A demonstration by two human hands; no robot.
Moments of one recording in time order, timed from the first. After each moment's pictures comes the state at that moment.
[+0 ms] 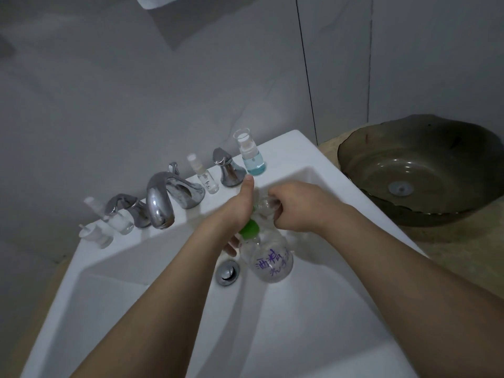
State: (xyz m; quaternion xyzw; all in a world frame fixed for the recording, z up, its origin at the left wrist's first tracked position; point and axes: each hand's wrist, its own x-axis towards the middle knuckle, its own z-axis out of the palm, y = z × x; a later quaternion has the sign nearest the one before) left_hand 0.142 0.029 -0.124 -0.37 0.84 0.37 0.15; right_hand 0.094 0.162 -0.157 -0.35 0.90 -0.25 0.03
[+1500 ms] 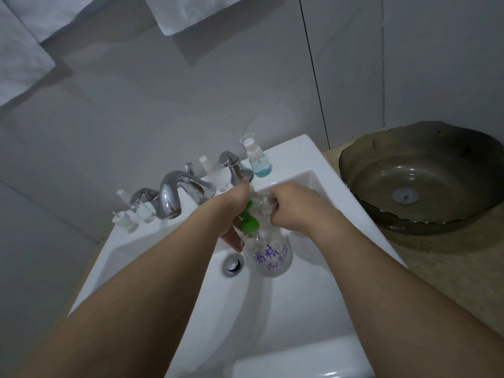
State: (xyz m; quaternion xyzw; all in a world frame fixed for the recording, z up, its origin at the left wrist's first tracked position) left_hand 0.137 0.042 -0.106 -0.46 0.77 0.41 0.15; right_hand 0.097 0.165 -0.155 -0.33 0.89 -0.30 0.04
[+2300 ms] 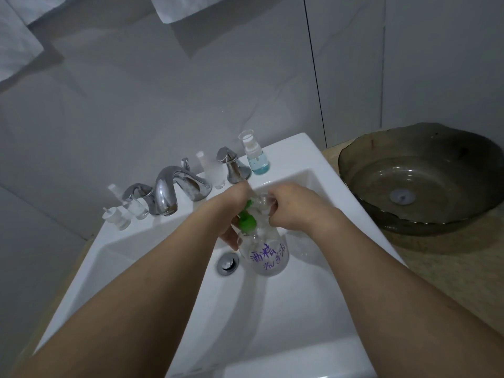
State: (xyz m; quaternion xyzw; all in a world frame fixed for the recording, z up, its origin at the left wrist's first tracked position) left_hand 0.138 0.040 -0.114 -0.45 0.78 0.41 0.15; right_hand 0.099 0.166 -0.155 -0.33 0.89 -0.30 0.08
